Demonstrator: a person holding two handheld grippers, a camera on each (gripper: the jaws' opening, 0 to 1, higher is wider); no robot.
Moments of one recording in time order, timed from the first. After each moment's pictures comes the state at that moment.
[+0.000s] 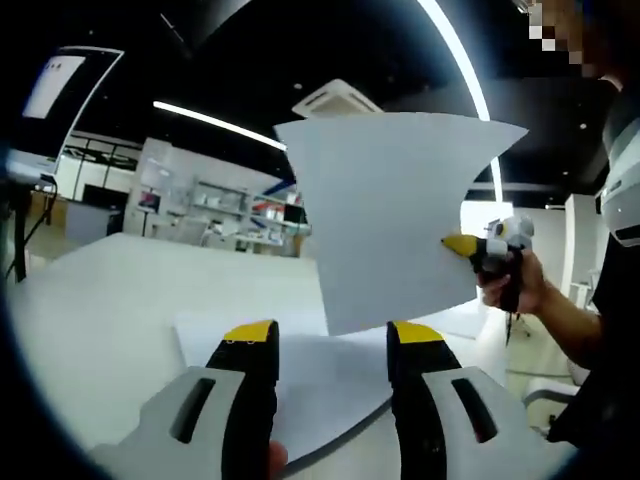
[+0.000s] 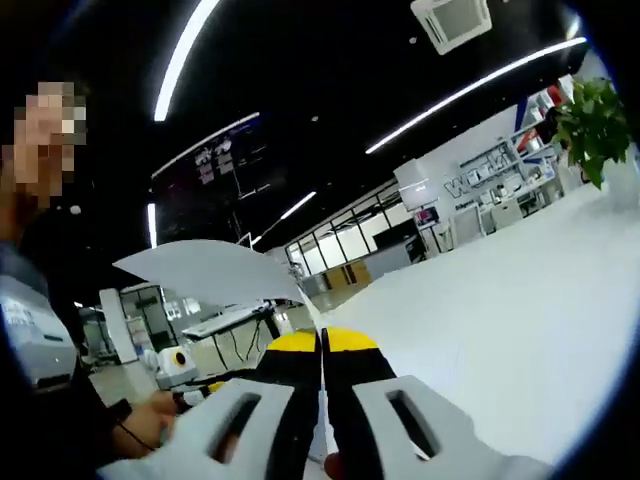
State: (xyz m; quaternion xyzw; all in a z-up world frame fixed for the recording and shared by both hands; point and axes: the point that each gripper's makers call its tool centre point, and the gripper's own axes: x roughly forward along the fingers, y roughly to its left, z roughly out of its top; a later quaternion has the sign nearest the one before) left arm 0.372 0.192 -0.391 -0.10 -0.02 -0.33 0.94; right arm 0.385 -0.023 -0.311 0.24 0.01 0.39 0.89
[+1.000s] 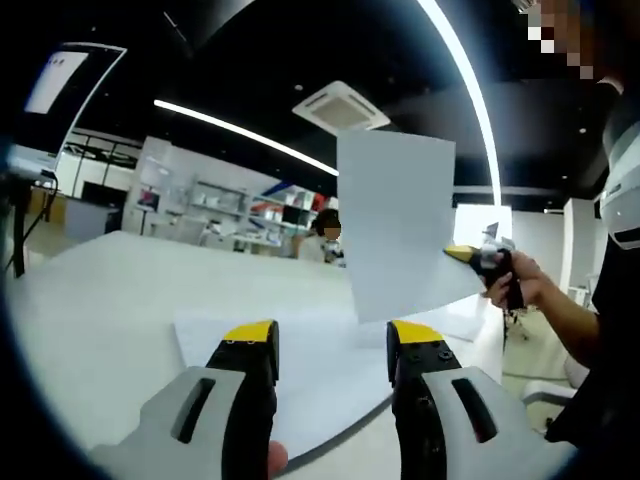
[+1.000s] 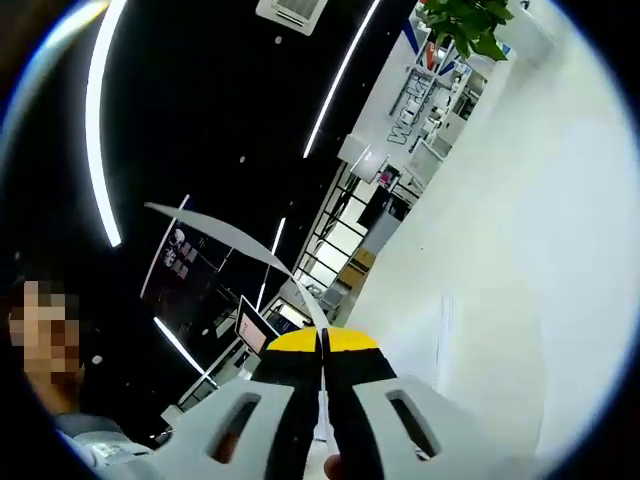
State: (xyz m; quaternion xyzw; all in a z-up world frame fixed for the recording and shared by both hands) left arm 0.371 0.193 -0.391 -0.10 -0.02 -0.34 0.94; right arm 0.400 -0.079 -0.326 0.47 0.09 0.34 0.81
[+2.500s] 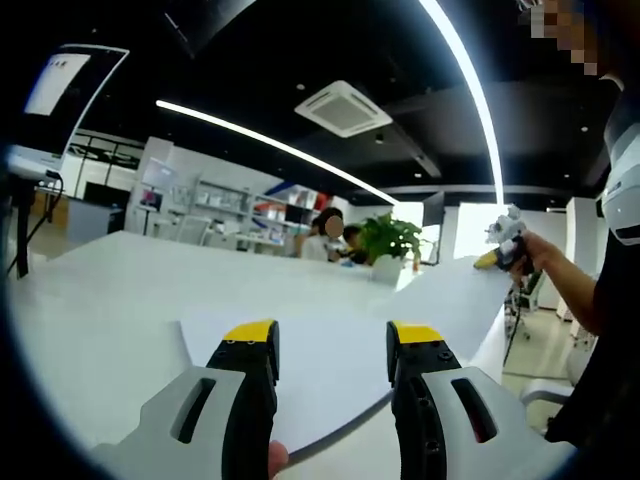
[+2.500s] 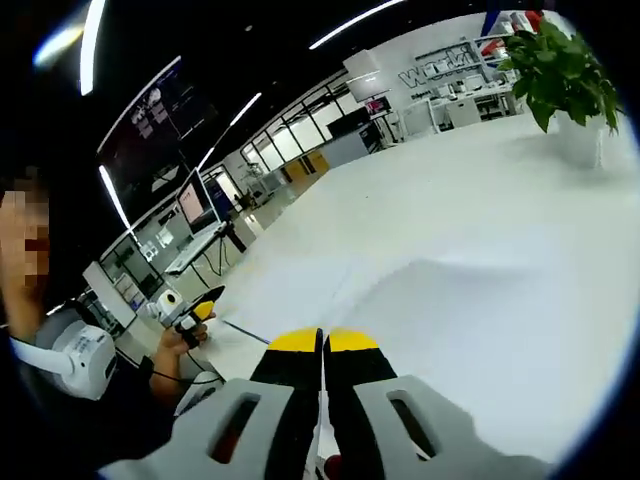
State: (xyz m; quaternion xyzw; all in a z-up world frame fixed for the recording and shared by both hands) left arm 0.370 0.199 -0.394 -0.10 -0.02 -0.33 0.94; right arm 0.356 -0.152 -0.345 0.16 0.28 0.34 0.88
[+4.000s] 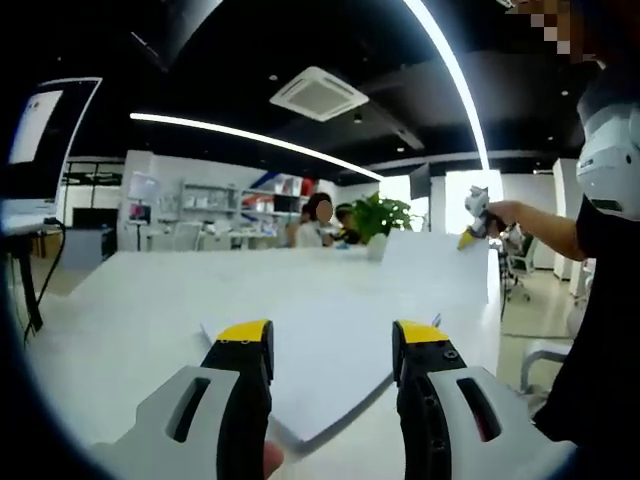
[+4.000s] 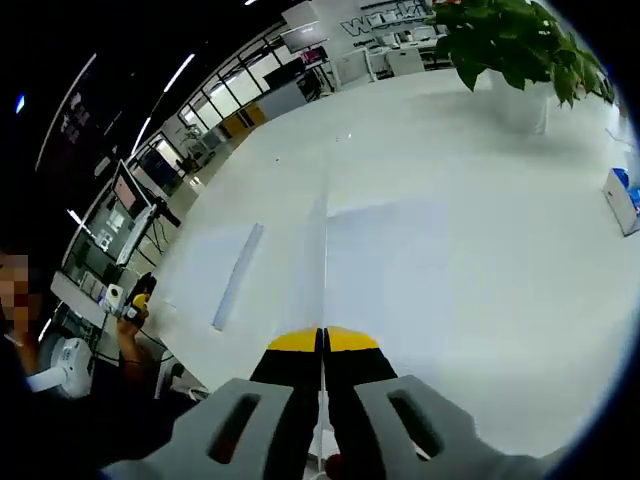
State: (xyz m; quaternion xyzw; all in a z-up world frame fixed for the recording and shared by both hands) left arm 0.355 0.223 -0.388 -0.02 0.00 -0.35 0.93; right arm 0.402 -0.276 -0.384 0.15 0.42 0.23 0.86
